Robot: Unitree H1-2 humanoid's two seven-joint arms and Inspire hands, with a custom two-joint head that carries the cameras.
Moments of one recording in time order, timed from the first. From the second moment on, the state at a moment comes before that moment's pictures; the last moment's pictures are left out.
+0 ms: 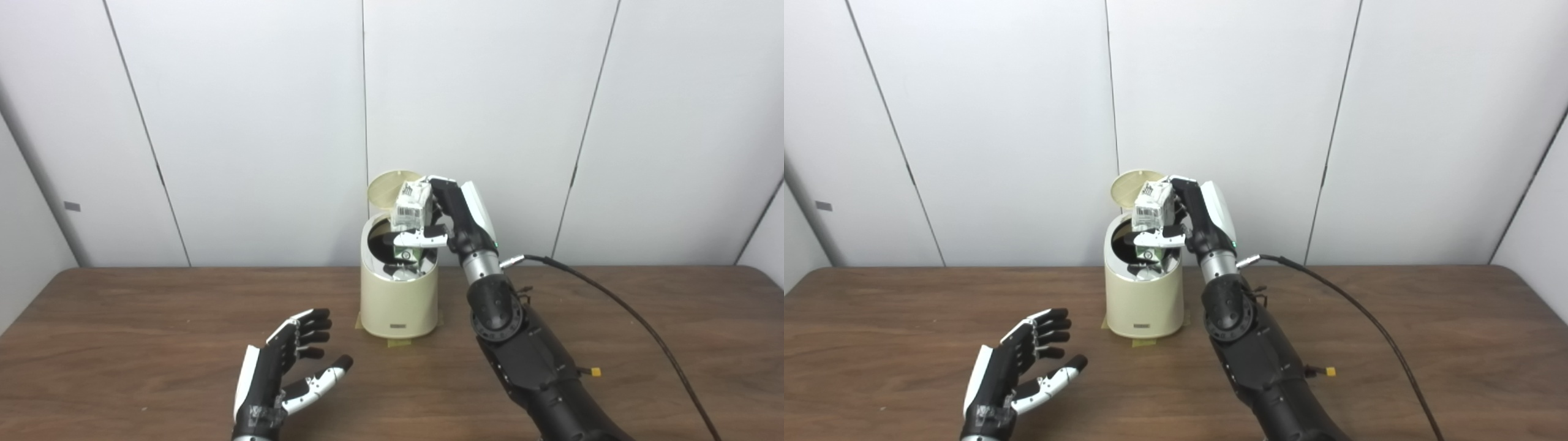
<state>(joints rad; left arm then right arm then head) -0.08 0.00 -0.03 -0.08 0.20 -0.04 0.04 -0.86 -0.01 0.15 0.72 -0.38 -0.17 -0.32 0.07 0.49</state>
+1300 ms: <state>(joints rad) -0.06 -0.01 -0.05 -0.11 0.23 -0.01 0.04 -0.93 -0.03 0.28 0.92 -0.48 -0.31 -0.44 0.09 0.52</state>
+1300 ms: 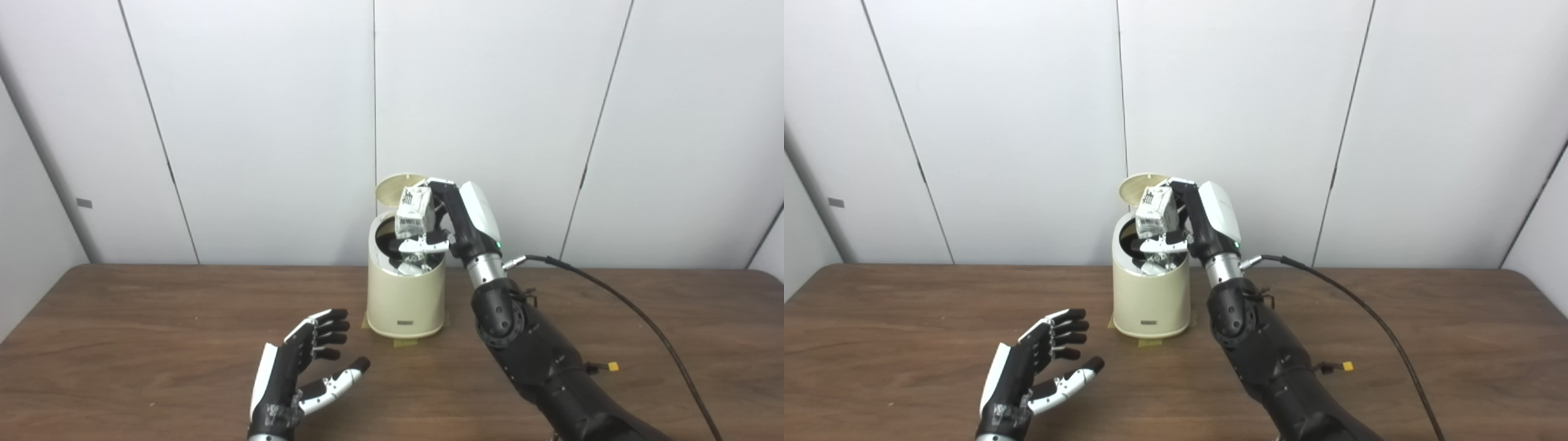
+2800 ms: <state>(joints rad) -0.06 0.02 -0.05 -0.09 0.20 -0.01 0.03 -0.48 -0.10 0.08 0.20 -0.23 -0.33 -0.22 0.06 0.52</state>
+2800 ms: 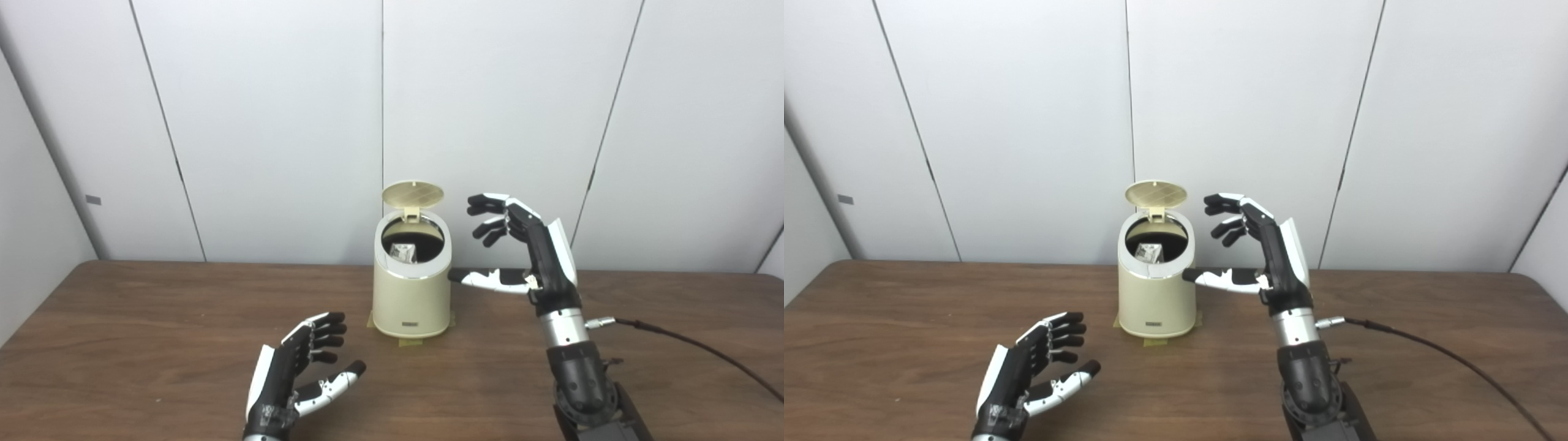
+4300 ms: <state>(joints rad) -0.65 0.19 -0.10 0.17 0.24 0.11 -0.11 -0.07 -0.10 -0.02 -0.12 0.05 -0.08 0.03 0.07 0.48</state>
